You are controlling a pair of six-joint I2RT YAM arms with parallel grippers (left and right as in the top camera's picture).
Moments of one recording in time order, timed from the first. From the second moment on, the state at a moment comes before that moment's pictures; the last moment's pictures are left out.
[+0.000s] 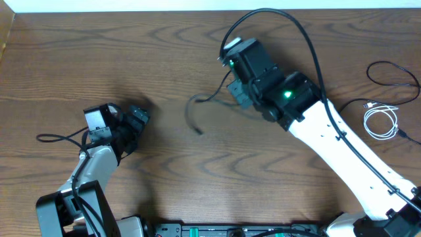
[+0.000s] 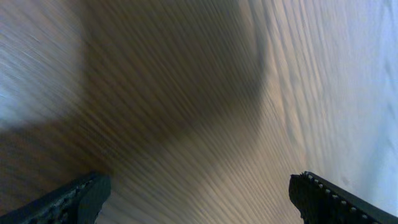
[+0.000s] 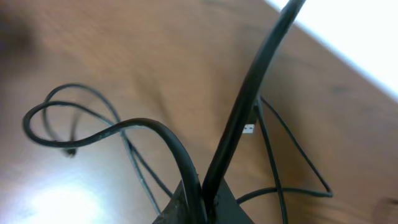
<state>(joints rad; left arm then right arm) 0.28 1.48 0.57 -0.08 0.33 -0.79 0.67 1.62 1.62 -0.88 0.31 -0.07</state>
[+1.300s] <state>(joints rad) 0.28 1.47 0.57 -0.07 0.20 -0.79 -0.18 1.62 1.53 -0.79 0.43 0.10</state>
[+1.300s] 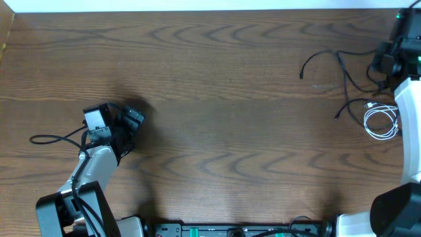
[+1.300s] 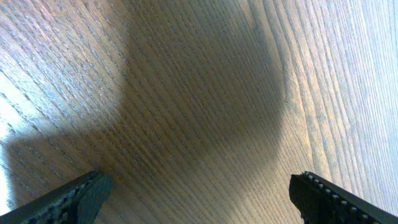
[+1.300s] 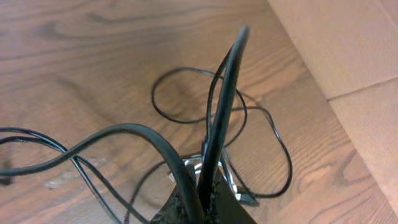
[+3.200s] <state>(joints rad) 0.28 1.47 0.57 -0.07 0.20 -0.79 -0.28 1.62 1.23 -0.70 -0.18 0.18</state>
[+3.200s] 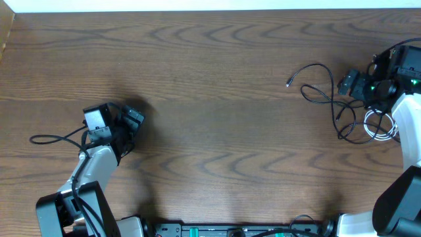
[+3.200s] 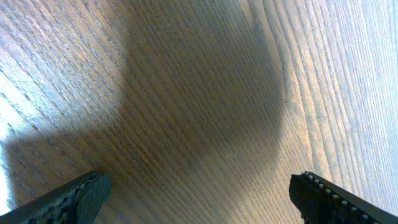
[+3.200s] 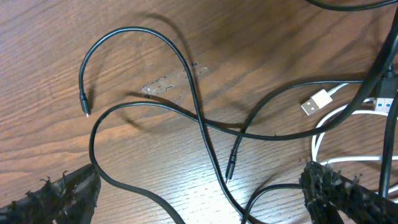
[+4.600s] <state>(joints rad) 0.28 1.47 0.57 -0.07 0.20 -0.79 -0.28 1.55 1.23 -0.70 -0.18 0.18</state>
